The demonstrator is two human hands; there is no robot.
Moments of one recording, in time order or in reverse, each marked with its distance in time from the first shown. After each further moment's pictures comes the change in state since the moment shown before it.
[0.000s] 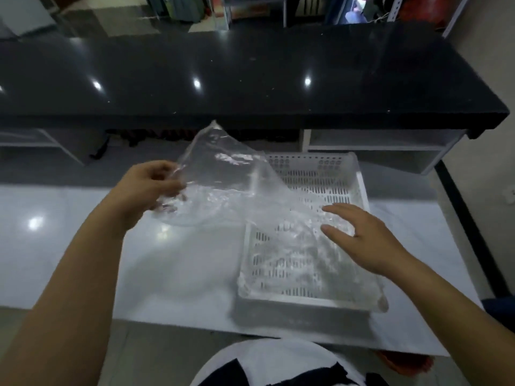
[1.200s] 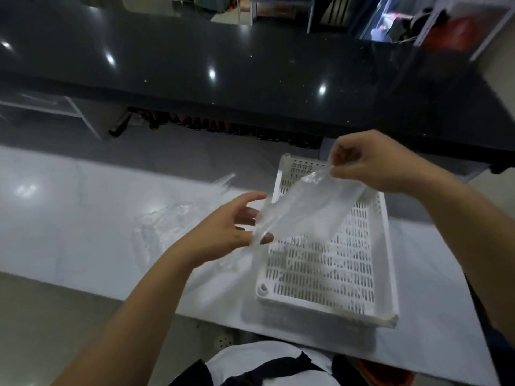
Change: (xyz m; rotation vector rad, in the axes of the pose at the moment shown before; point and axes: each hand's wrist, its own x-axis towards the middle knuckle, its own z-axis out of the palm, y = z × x) left_hand -0.048 -0.022 0.073 0.045 -0.329 0.170; right_hand 0.080 -0.122 -0.082 -0.132 -0.089 -0.297
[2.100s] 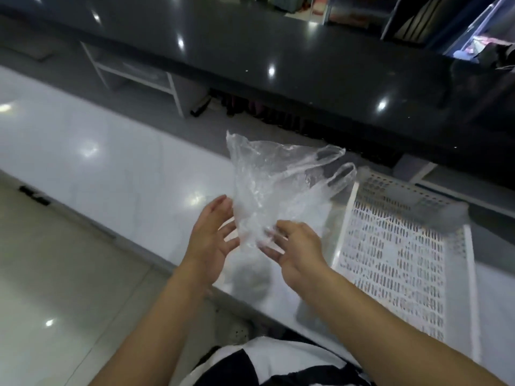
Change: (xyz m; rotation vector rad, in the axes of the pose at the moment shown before) left_hand -0.083 -0.097 -0.059 -1.065 0.647 -0.149; right_hand 0.007 -0.147 0.264 1.448 0.055 0.813
